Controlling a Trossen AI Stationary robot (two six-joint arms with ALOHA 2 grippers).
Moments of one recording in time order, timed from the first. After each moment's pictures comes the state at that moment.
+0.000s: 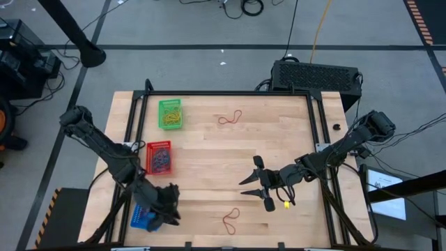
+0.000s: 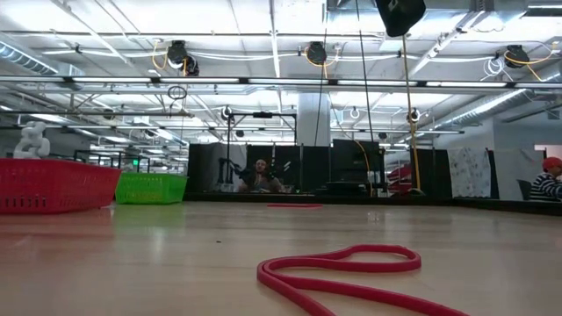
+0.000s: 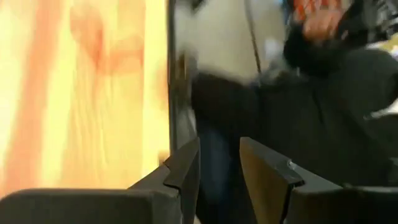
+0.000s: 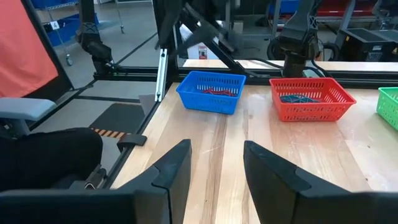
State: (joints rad) left arm -0.73 1.27 0.88 -0.19 0.04 -0.93; right arm 0.48 1.37 0.78 0.35 0.26 0.18
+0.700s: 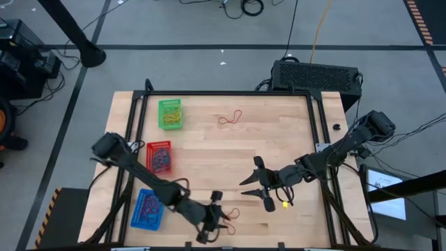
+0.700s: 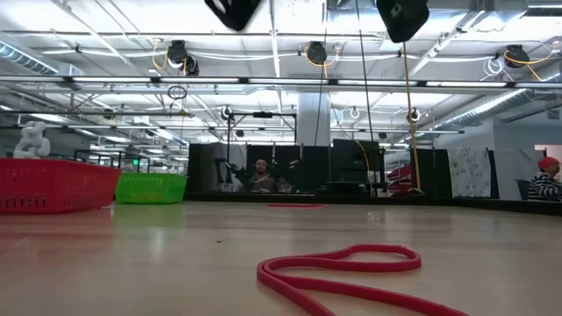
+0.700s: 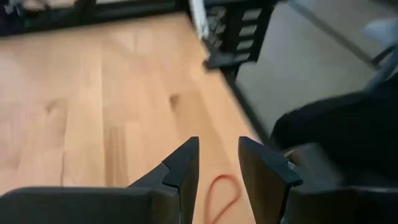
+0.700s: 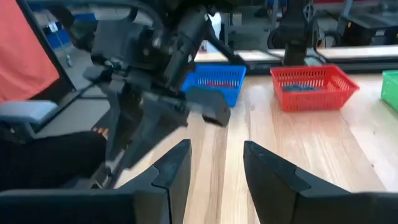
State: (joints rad) left arm -0.60 1.87 1.18 0.20 -0.20 -0.15; right arm 0.49 1.37 0.78 0.32 0.26 0.24
